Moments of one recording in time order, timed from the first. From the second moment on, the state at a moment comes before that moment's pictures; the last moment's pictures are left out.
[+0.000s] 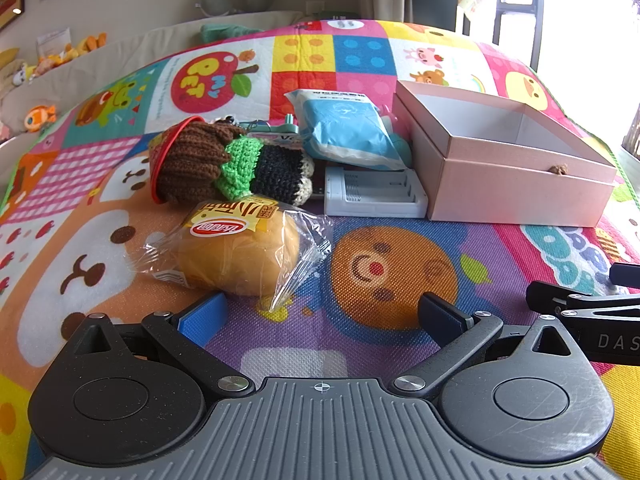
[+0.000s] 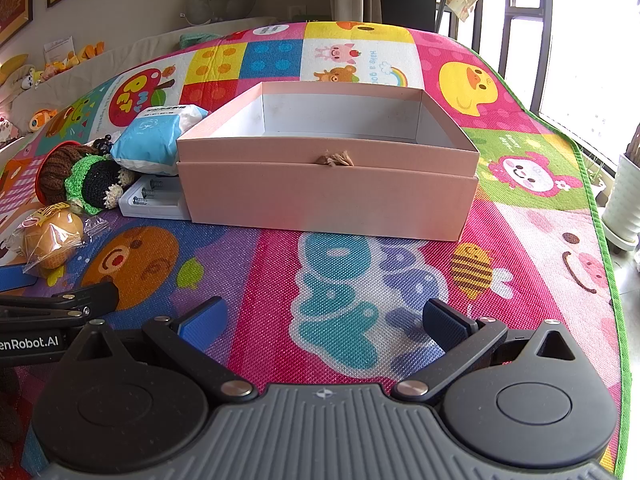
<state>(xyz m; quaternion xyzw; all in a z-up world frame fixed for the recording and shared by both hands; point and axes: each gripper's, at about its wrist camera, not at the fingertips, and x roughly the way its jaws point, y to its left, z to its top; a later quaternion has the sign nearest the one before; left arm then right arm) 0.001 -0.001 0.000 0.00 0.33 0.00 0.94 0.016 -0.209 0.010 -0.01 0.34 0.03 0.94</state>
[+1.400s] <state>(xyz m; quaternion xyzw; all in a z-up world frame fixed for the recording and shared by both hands) 0.002 -0.002 0.000 0.01 0.34 0.00 0.94 0.016 -0.209 0.011 -0.01 0.34 0.03 0.94</state>
